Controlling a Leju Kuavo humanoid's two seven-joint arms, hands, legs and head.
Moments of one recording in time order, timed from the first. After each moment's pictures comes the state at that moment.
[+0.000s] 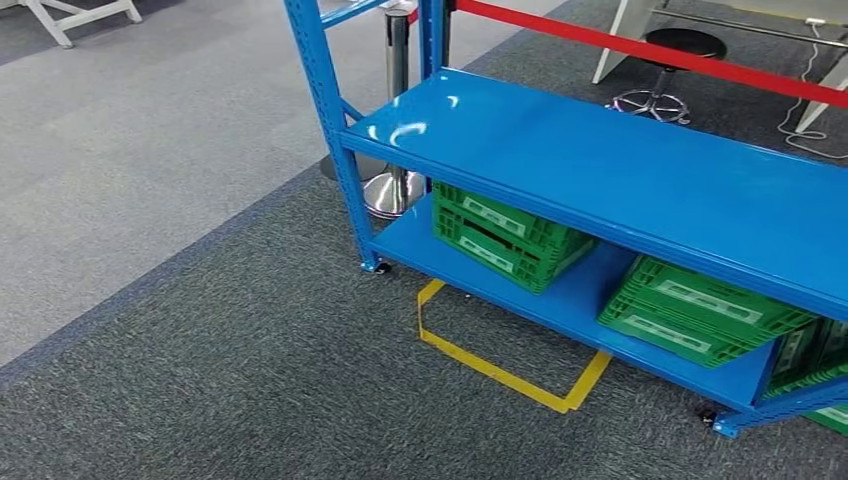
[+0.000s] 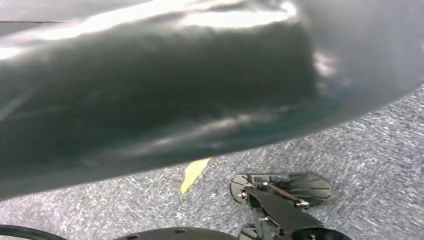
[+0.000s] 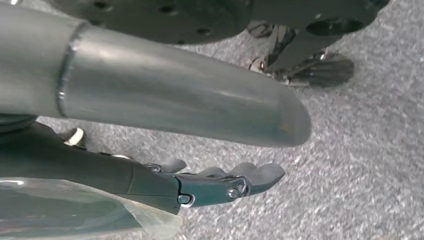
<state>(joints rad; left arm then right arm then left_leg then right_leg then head) -0.01 -0.12 1.25 -0.22 -1.24 0.14 -0.37 -0.05 0.18 -1.23 -0.21 1.19 -0.19 -0.14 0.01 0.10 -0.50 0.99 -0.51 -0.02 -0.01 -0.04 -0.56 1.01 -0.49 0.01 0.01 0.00</state>
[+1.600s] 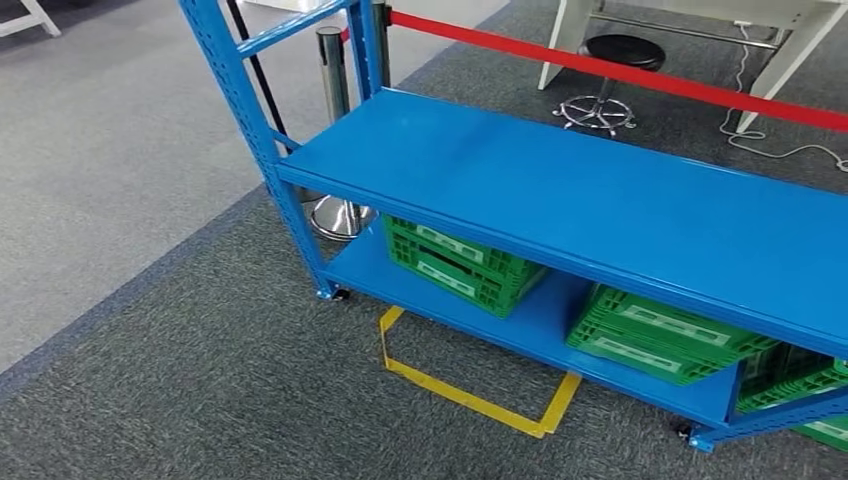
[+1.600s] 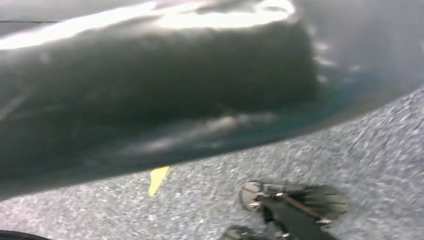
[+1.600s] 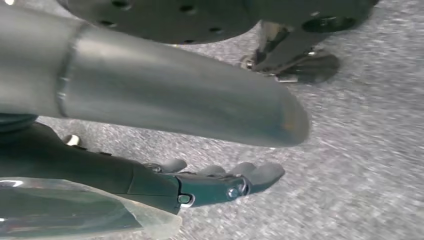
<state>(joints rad) 0.00 -0.14 1.25 -0.23 -1.26 0.15 -0.38 -0.05 0.19 -1.23 -0.21 1.22 -0.20 -0.13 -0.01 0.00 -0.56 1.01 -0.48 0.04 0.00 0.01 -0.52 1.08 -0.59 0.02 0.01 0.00</state>
